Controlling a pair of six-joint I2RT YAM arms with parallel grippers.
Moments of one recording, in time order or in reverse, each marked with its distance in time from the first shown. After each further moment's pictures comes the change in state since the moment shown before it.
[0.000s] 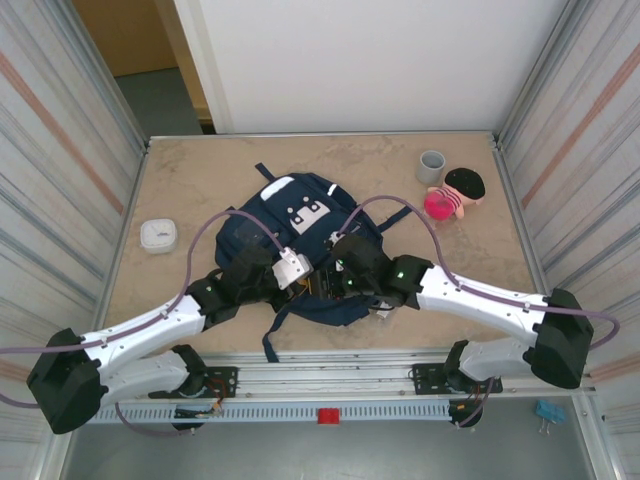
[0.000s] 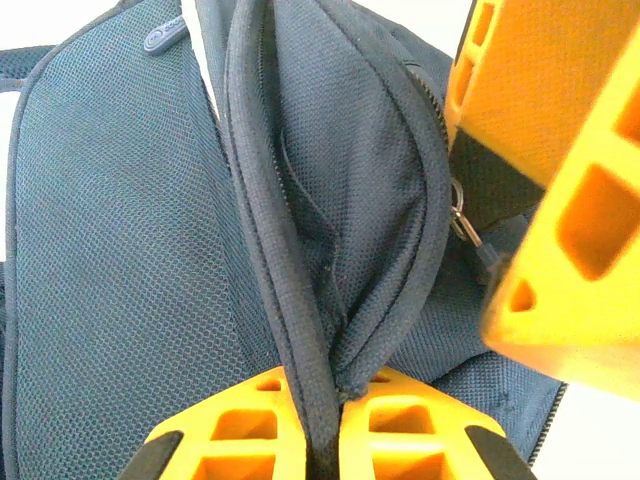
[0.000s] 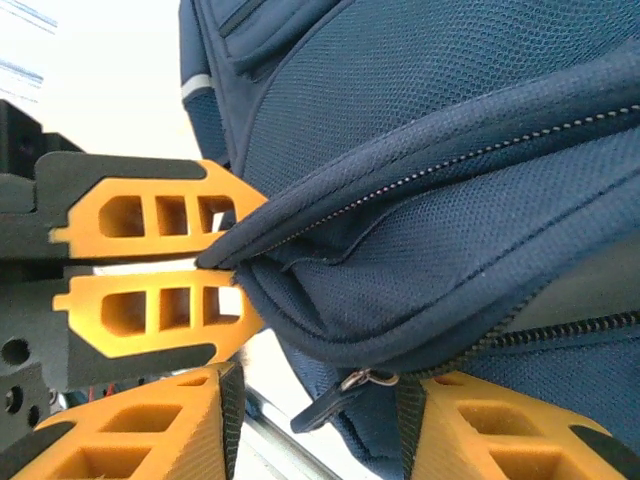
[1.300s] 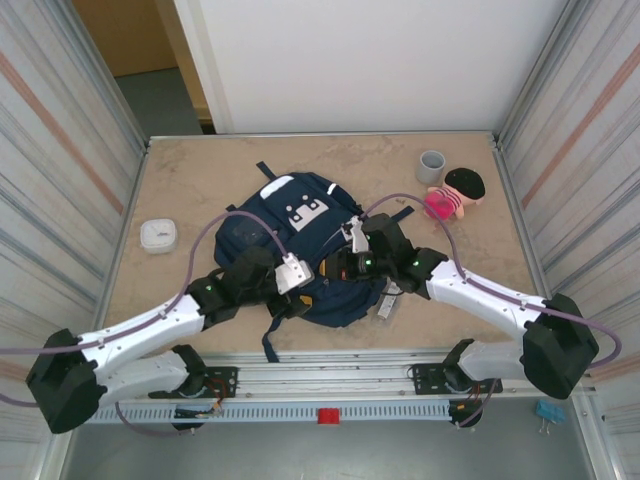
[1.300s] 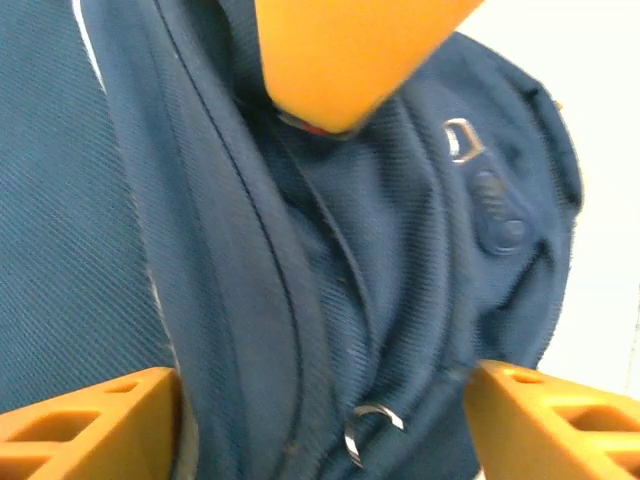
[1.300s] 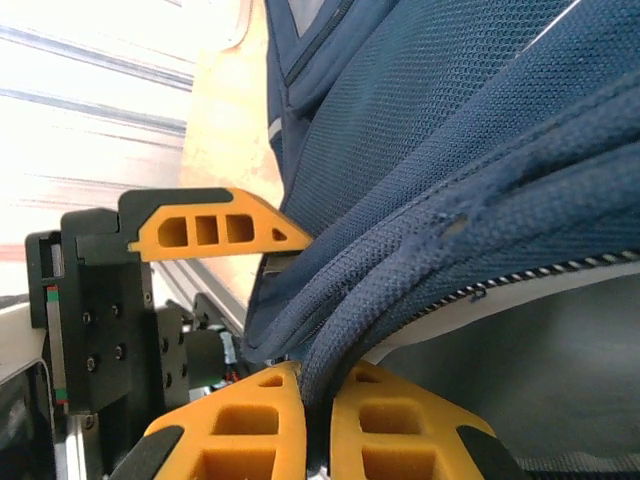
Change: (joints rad) left arm -0.020 0.011 0.029 -0.095 -0.029 0.080; right arm -0.257 -0.033 -0.149 0.282 -0.414 0.080
